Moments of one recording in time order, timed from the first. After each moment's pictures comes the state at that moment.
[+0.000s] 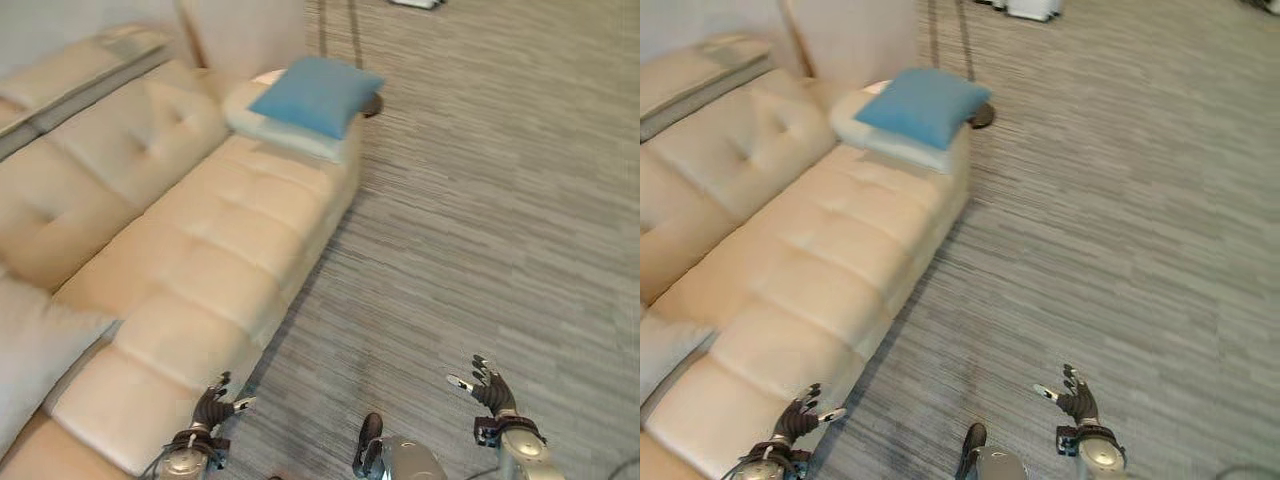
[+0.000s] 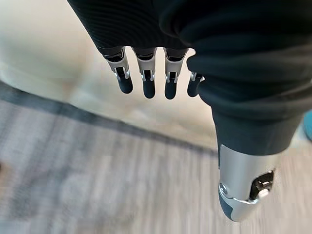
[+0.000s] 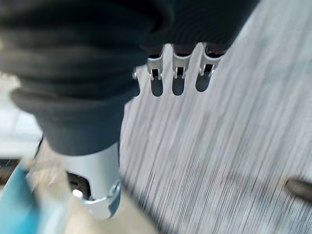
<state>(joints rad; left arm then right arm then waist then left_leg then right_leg) 0.16 0.32 -0.12 0.59 -0.13 -0.08 0.08 0.17 -0.32 0.02 0.54 0.24 -0.08 -0.11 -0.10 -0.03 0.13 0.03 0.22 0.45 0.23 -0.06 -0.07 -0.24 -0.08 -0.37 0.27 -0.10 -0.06</state>
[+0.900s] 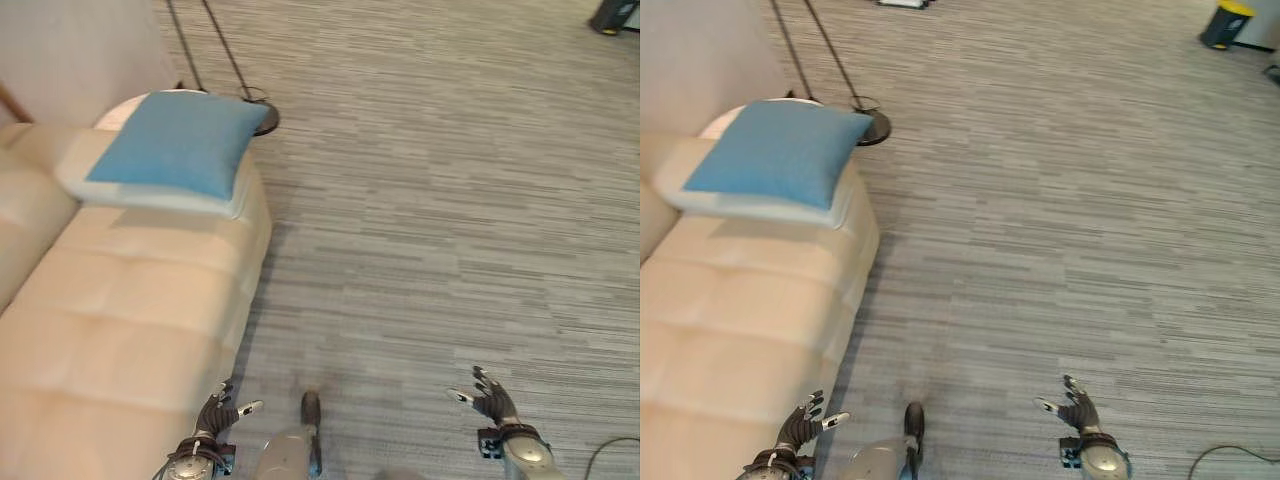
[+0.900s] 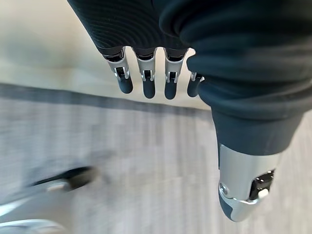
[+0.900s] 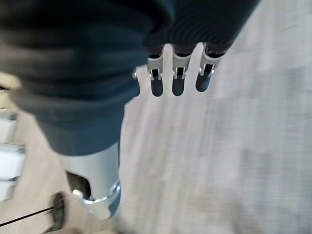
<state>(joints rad) 0.18 0.32 -0.10 0.56 -0.14 -0.05 0.09 0.15 -0.32 0.11 0.49 0.17 -0.06 -0.10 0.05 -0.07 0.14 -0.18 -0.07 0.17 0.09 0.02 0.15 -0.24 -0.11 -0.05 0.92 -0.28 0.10</state>
